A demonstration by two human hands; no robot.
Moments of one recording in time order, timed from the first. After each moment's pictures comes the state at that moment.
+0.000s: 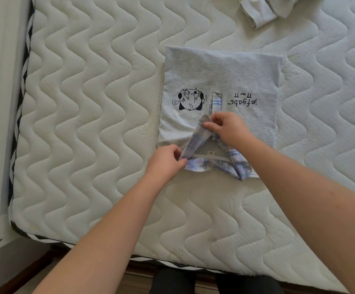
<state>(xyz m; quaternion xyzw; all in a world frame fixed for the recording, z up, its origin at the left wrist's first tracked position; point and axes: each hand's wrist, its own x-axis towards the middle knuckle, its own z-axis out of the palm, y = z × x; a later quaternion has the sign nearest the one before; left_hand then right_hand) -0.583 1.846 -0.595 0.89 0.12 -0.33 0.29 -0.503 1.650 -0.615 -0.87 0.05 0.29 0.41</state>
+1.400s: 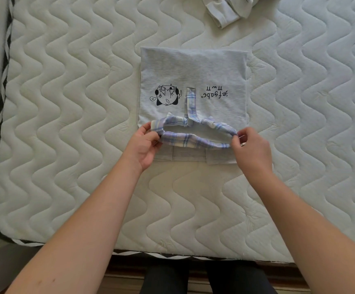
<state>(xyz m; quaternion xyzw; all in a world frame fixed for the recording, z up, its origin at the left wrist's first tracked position) -0.568 1.830 -0.581 0.50 0.37 -0.22 0.75 -0.611 1.573 -0.572 -0.91 0.24 0.10 0.33</state>
